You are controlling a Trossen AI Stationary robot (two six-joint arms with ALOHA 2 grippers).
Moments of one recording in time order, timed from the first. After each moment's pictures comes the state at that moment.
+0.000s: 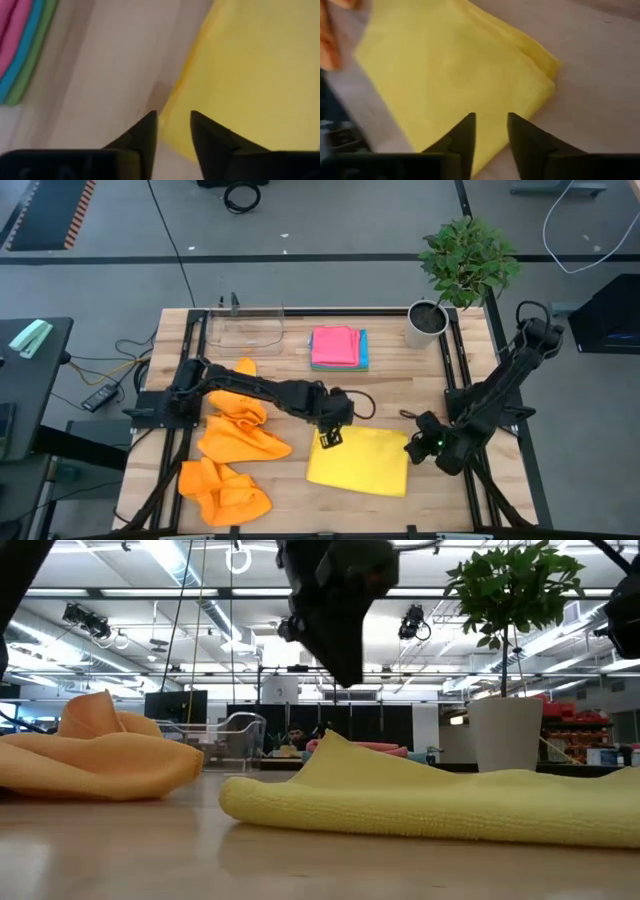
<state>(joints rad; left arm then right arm) -0.16 2.07 1.79 -0.92 -0.21 -0.43 0.90 1.16 0.49 -0.46 0.48 1.94</state>
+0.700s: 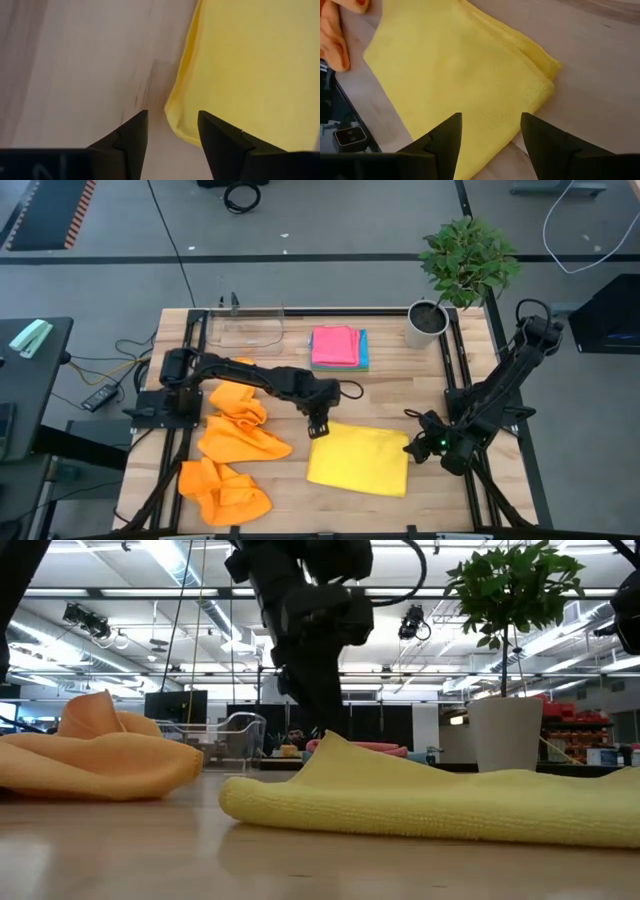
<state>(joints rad) -0.06 1.96 1.45 -0.61 0.06 -0.27 0.93 1.14 0.48 -0.47 0.53 1.97</state>
